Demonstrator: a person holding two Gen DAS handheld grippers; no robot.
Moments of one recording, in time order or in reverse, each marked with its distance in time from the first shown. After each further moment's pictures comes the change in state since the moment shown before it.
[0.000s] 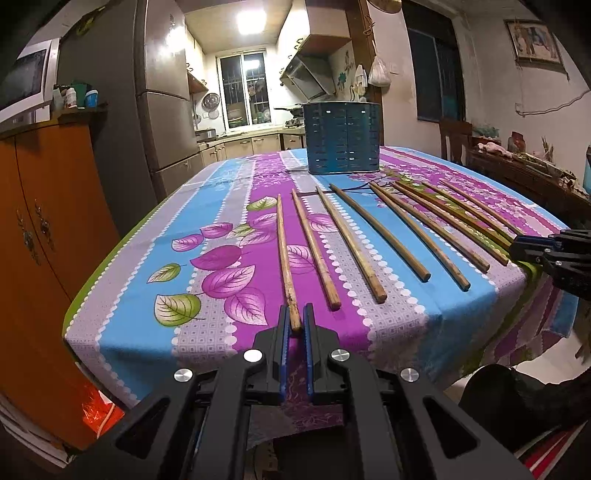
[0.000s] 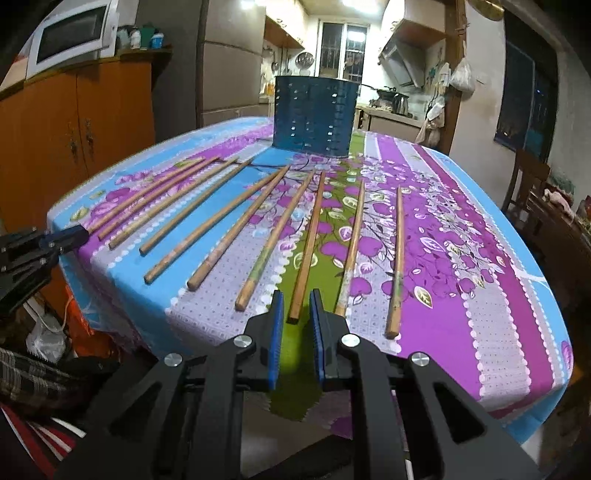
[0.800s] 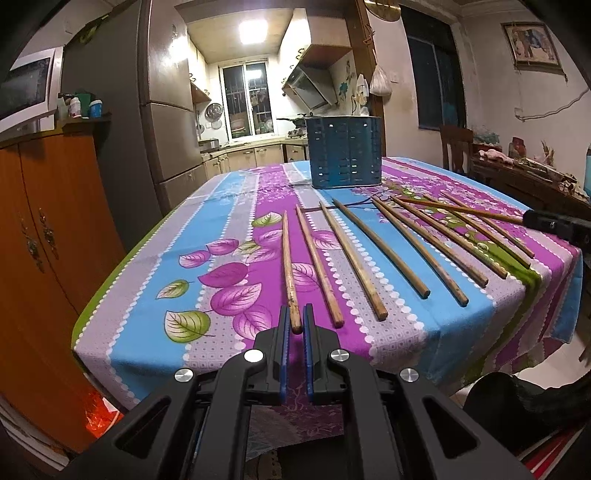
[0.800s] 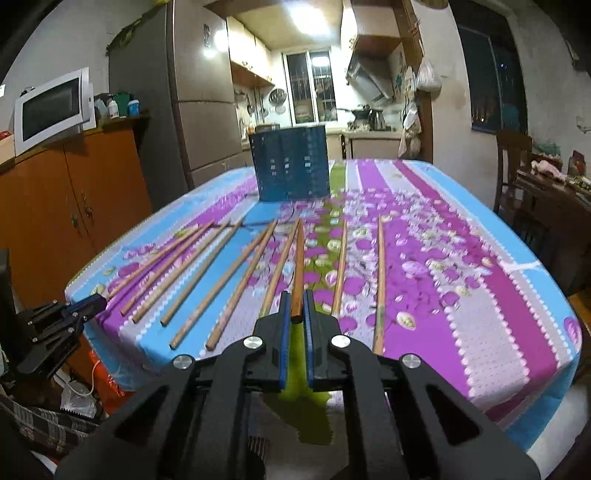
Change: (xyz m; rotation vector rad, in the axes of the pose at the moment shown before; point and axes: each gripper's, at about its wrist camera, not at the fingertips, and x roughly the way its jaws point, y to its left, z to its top) left arm -0.008 0.003 0.009 0.008 -0.046 0.016; right arm -0.034 -0.017 0.015 0.183 -0.166 0.029
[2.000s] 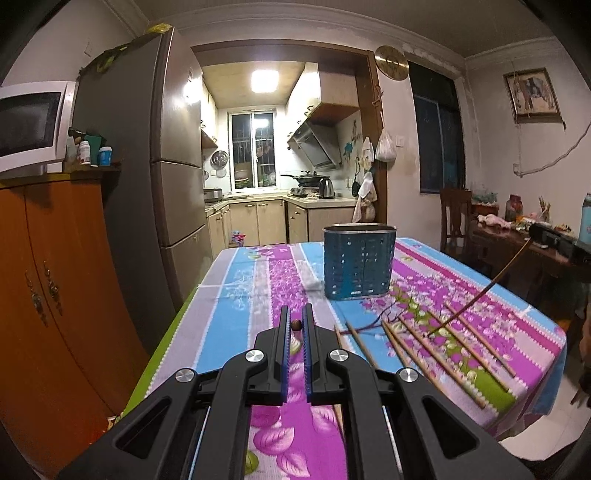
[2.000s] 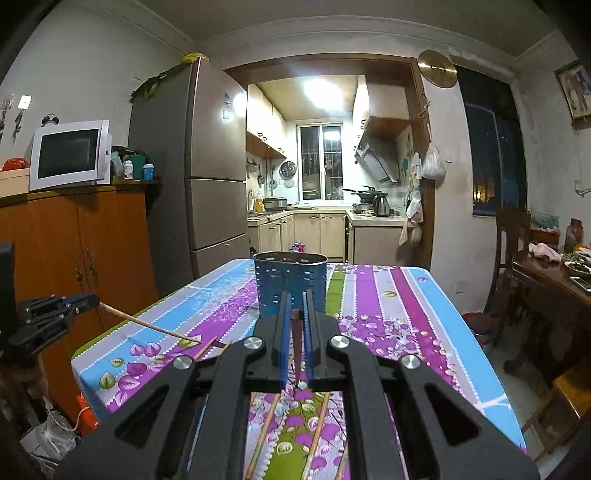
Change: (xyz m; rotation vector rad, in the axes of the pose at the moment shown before) left arm -0.034 0.043 0.119 -0.062 -0.214 -0.035; right arm -0.043 -0.002 0.108 -0.098 -0.291 0.004
